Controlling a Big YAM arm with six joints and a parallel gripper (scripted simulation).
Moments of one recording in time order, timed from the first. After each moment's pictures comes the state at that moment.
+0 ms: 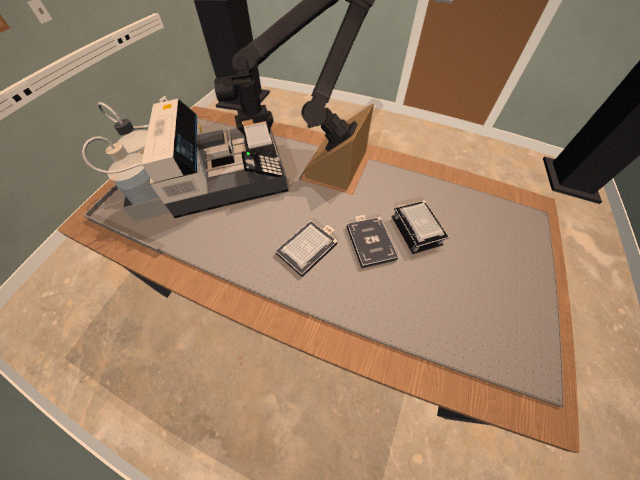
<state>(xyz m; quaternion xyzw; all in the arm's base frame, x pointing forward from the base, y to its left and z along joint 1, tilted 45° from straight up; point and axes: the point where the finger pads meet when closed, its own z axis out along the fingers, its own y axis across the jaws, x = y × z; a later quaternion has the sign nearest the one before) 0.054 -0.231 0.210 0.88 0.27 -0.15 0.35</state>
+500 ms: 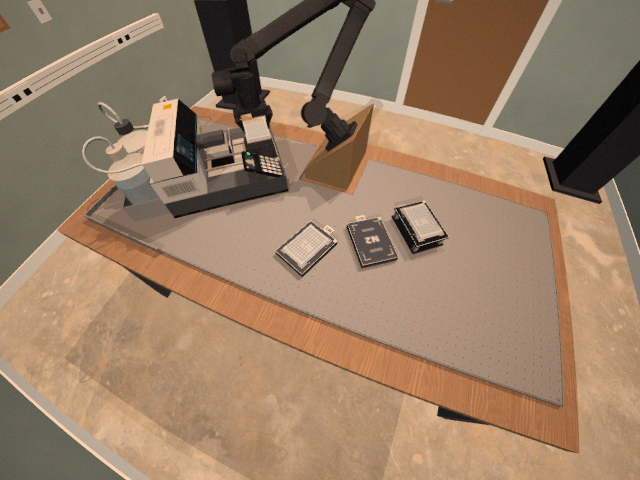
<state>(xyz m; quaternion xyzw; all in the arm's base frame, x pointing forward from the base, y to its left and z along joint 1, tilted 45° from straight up) 0.056 -0.215 0.226 0.88 0.27 -0.15 0.35</state>
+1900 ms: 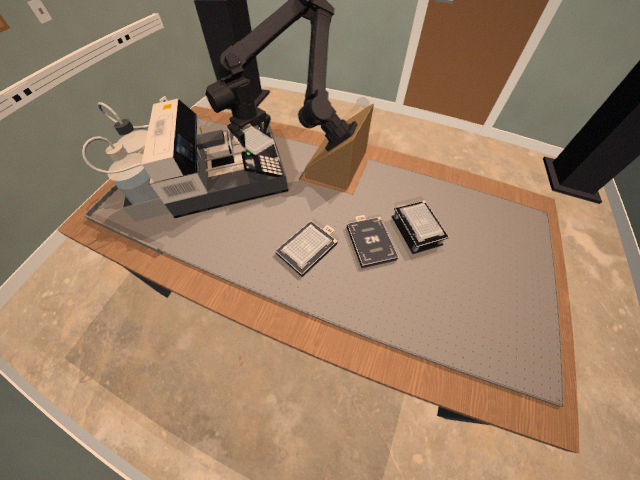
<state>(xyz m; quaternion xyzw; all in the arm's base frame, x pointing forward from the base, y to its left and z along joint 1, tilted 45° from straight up) 0.132 -0.189 0.210 0.79 0.48 -0.24 0.30</state>
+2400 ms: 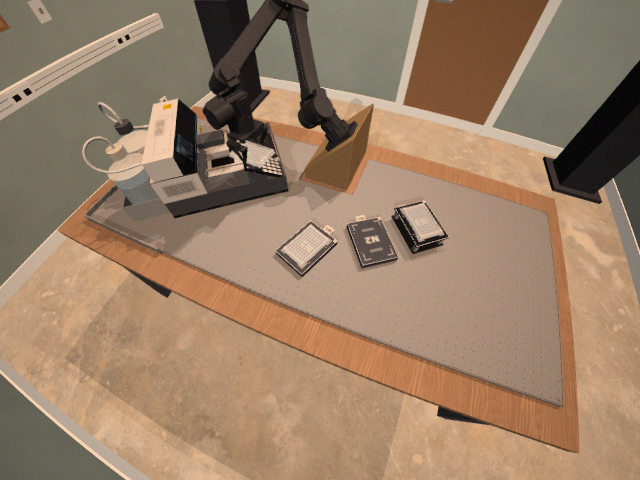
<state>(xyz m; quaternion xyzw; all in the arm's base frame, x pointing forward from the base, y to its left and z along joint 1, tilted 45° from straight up) 0.190 -0.181 0.186 0.72 0.58 -0.28 0.27</state>
